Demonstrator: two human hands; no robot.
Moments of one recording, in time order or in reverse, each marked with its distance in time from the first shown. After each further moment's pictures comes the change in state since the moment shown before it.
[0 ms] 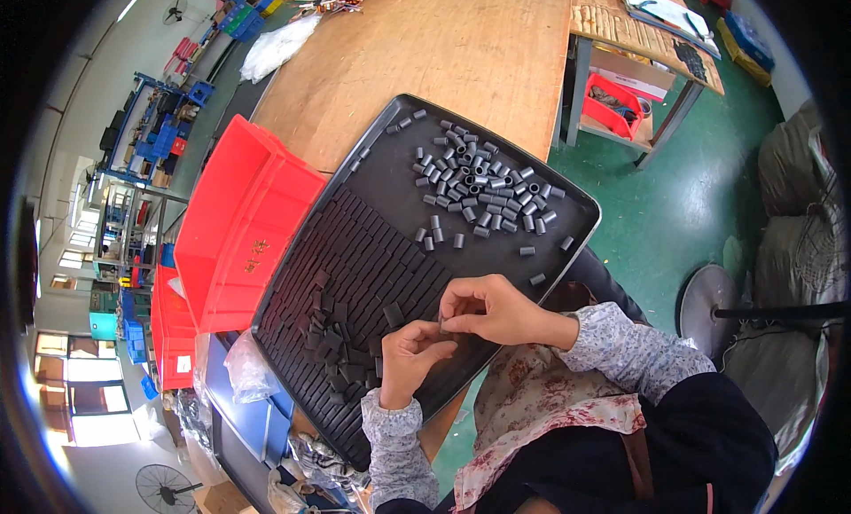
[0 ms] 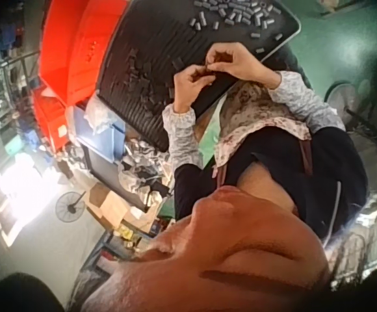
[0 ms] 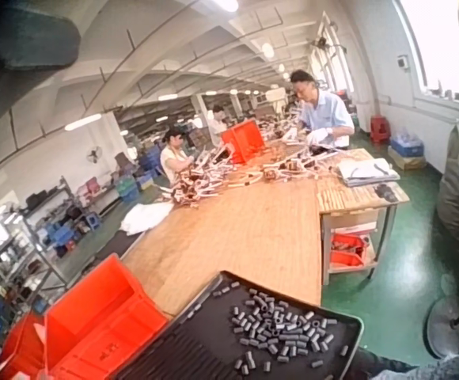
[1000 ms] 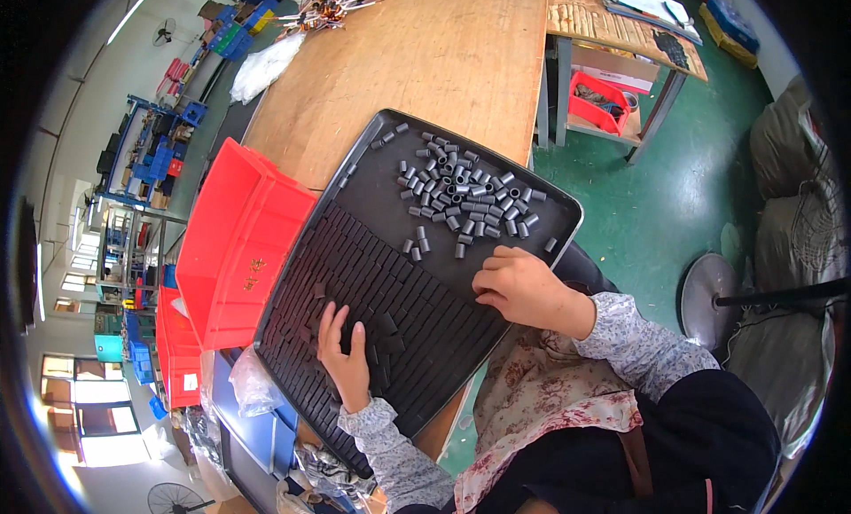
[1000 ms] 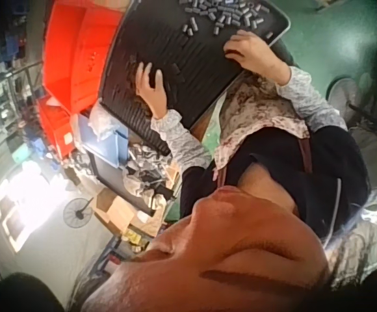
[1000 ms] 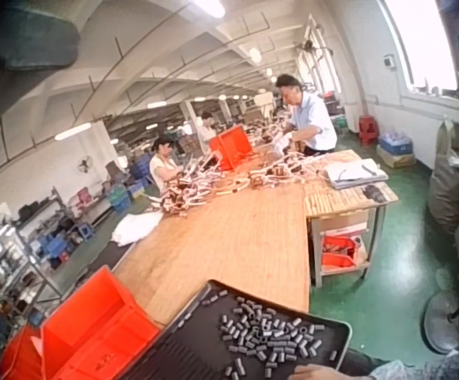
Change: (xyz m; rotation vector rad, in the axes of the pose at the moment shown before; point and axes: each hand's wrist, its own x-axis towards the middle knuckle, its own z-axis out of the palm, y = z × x) left_hand 0.000 0.008 -0.066 0.892 0.645 0.340; right_hand -0.014 -0.004 -0.046 -1.082 0.171 -0.344
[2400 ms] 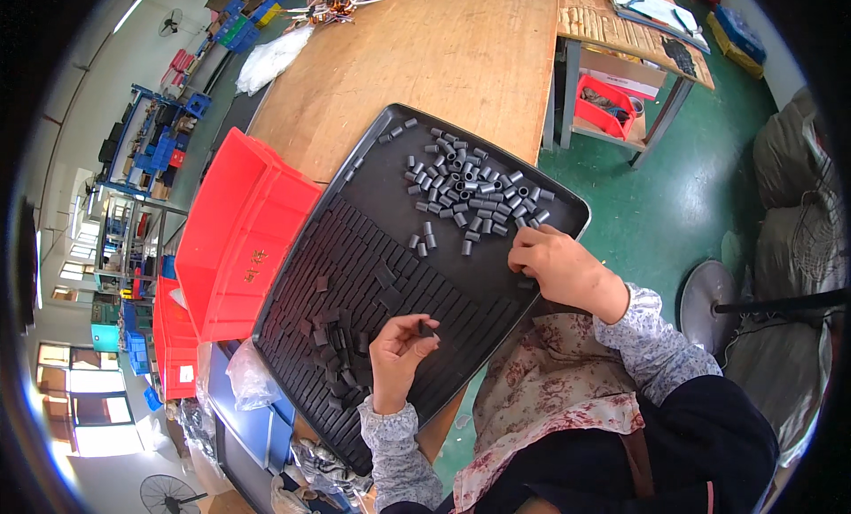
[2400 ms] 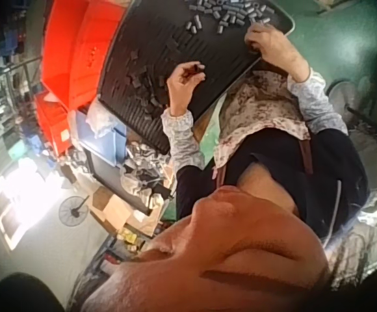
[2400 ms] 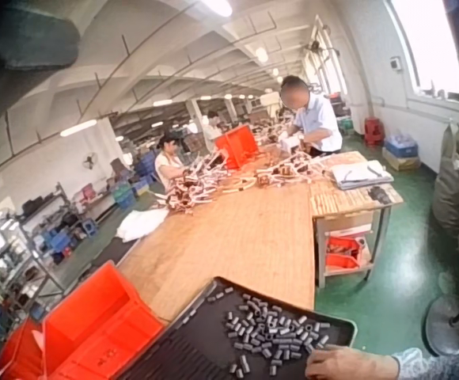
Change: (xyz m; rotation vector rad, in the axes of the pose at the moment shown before) left_hand -0.025 0.053 0.029 -1.017 -0.484 -0.366; right_hand -0.008 0.012 -0.042 -0.026 -0.127 0.128
